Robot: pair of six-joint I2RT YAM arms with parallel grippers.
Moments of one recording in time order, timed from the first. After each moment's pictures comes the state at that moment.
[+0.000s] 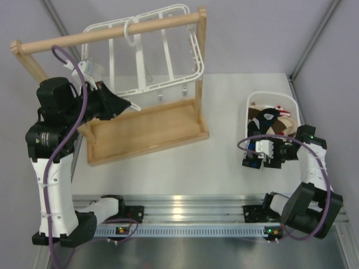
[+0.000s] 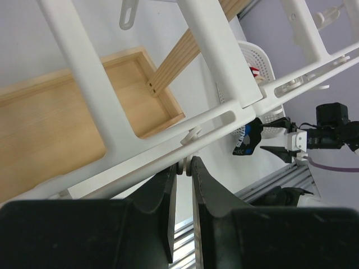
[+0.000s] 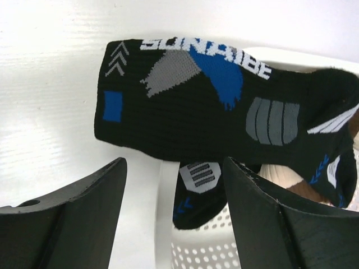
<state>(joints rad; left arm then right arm) -0.06 1.13 1.86 -1.09 0.50 -0.37 -0.40 1.14 0.80 -1.10 -0.71 -1.97</state>
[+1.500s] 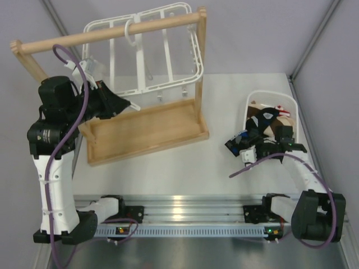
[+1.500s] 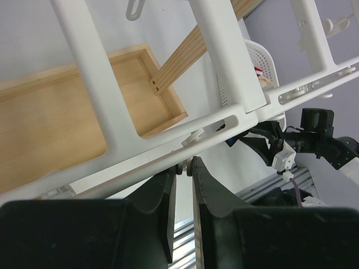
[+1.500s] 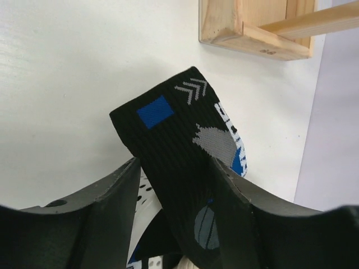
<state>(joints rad) -0.04 1.14 1.85 -1.09 0.50 -0.37 -0.10 1.09 0.61 -0.64 -0.89 -1.99</state>
